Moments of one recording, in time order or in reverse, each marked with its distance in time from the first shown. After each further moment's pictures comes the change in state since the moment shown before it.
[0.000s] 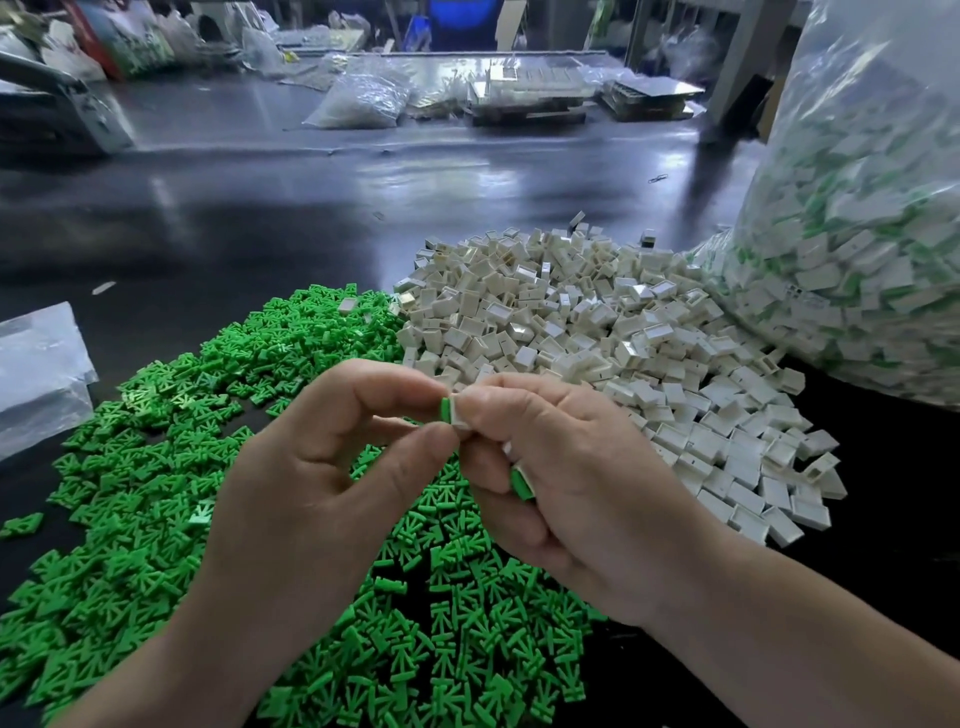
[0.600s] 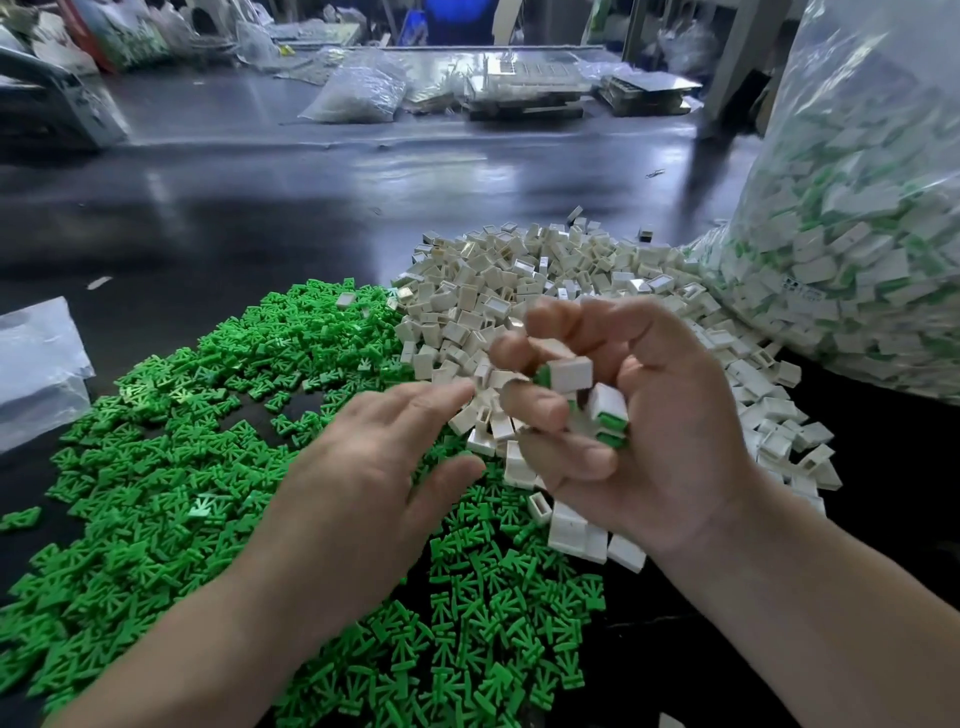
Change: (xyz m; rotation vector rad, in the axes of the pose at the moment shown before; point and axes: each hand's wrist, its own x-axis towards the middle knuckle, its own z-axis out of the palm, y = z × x) left_hand -0.001 -0.016 0.003 0.625 -0.277 0.066; right_hand 0.009 -0.016 -0.023 0.553 -0.086 -0.031
